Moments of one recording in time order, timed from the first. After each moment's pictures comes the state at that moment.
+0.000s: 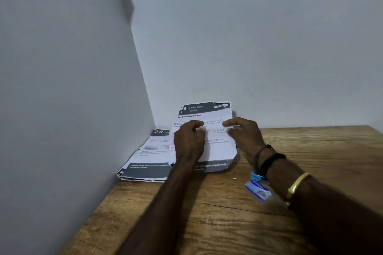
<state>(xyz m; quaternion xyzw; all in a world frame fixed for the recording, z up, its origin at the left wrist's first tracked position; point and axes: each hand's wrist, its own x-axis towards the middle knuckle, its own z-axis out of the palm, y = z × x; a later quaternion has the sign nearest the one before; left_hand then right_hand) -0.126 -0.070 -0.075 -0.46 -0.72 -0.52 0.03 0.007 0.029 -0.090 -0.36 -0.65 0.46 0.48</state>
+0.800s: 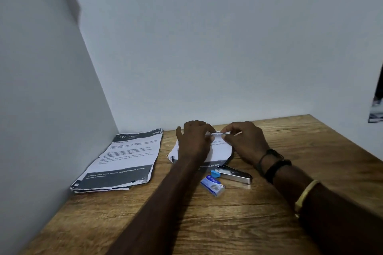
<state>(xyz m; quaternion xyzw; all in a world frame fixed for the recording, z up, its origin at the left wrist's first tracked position) -0.029 -0.013 -0.092 -0.62 -0.72 -0.28 0.09 0.126 0.031 -0.099 -0.44 -0.73 0.25 0.45</state>
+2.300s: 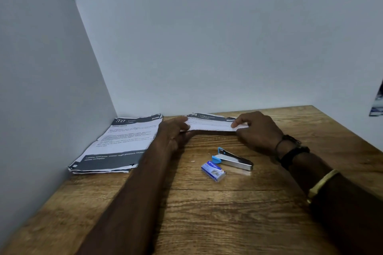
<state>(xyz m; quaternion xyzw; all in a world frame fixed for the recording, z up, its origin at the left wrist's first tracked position) -0.081 -0.021 -0.090 -0.20 -0.55 -0.67 -0.45 0.152 0.033 -0.093 -0.47 -0.80 0.21 0.32</state>
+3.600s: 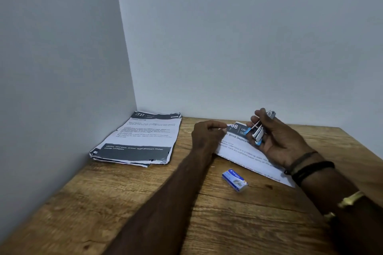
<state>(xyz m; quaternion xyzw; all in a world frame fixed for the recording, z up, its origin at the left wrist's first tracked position) -0.057 -0.012 -0.118 -0.36 -0.58 -0.66 -0.31 0.117 0.030 -0.077 -0.30 -0.37 0.75 0.46</state>
